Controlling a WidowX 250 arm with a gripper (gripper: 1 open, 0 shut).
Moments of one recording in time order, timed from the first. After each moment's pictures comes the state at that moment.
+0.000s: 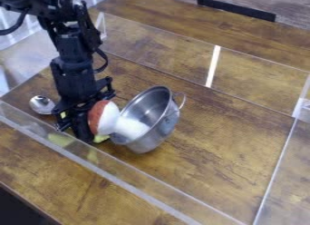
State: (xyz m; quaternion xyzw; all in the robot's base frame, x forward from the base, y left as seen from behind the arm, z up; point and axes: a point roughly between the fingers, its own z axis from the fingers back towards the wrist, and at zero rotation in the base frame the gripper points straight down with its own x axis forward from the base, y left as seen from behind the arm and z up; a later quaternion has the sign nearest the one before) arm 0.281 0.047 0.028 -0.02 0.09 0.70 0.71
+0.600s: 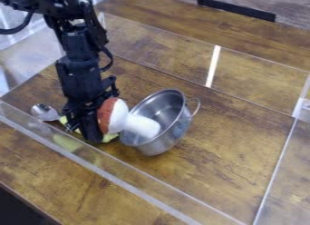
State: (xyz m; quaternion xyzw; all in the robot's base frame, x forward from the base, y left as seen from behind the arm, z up) arm 0.284 0.038 0.029 -0.02 0.10 0.73 0.67
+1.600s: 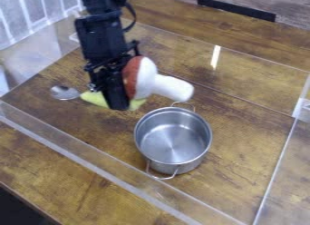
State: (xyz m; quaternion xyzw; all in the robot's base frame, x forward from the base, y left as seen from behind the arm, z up) arm 0.299 -0.020 0.100 -0.05 0.14 0.71 0.69
